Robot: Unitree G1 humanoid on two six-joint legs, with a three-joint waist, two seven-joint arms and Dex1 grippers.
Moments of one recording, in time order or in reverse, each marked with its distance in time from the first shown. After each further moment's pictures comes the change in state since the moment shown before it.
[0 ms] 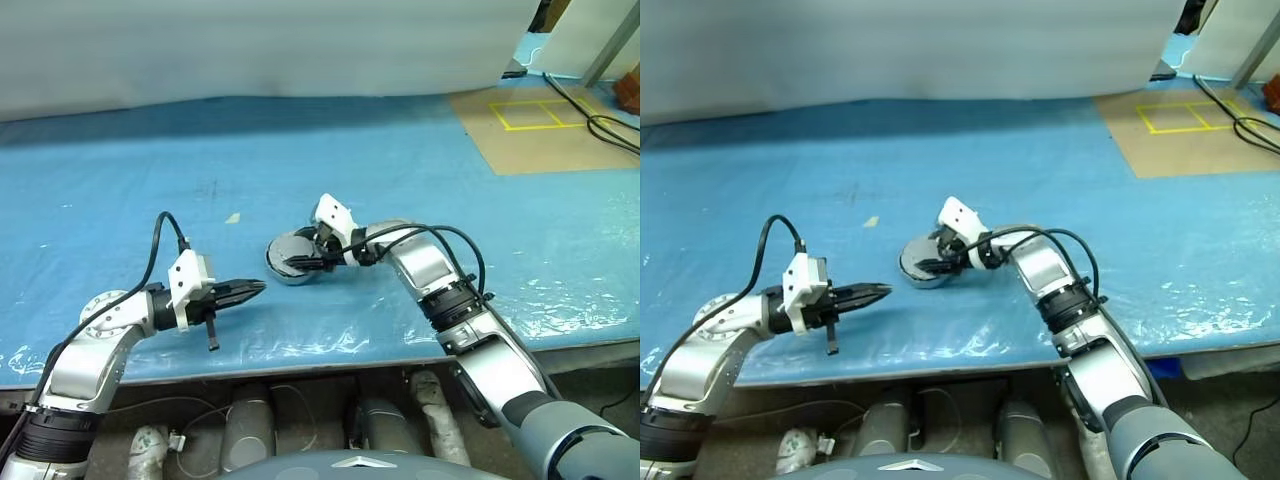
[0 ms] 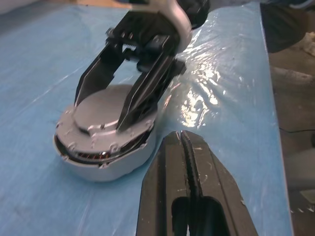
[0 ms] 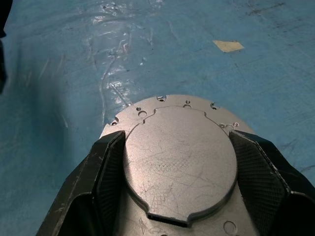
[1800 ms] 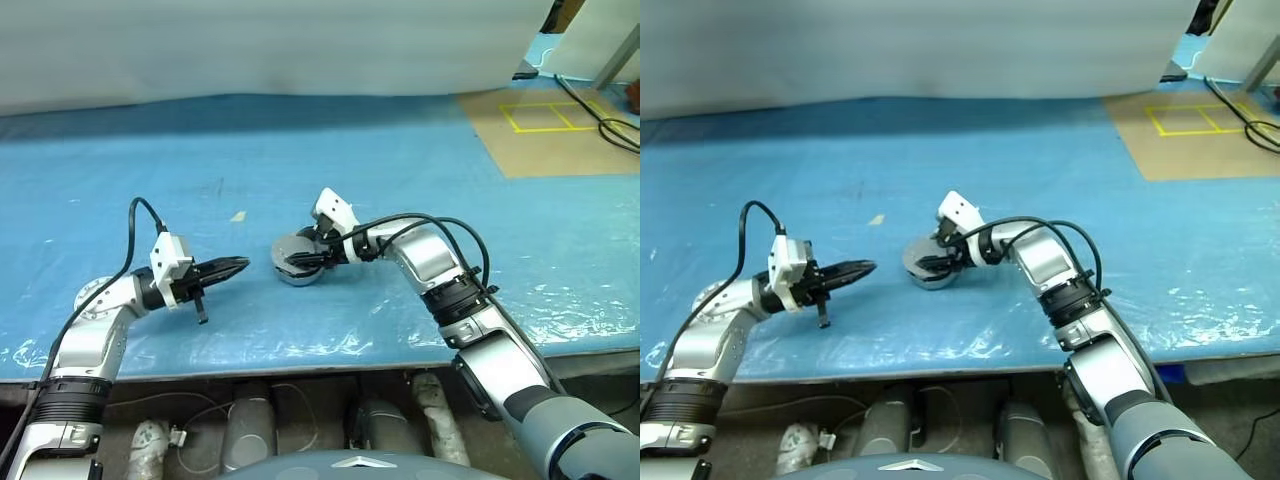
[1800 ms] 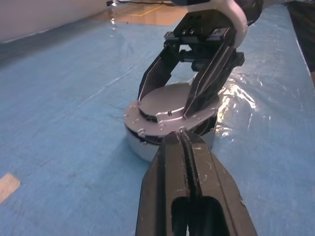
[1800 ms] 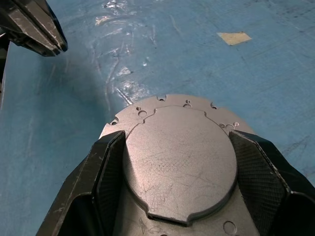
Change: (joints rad) left arm -0.145 -0.056 0.028 0.269 -0.036 -0.176 -0.096; right arm -0.025 -0.017 0.008 -0.053 0.036 0.139 -0.028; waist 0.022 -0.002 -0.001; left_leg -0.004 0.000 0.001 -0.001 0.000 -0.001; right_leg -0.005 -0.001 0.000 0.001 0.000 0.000
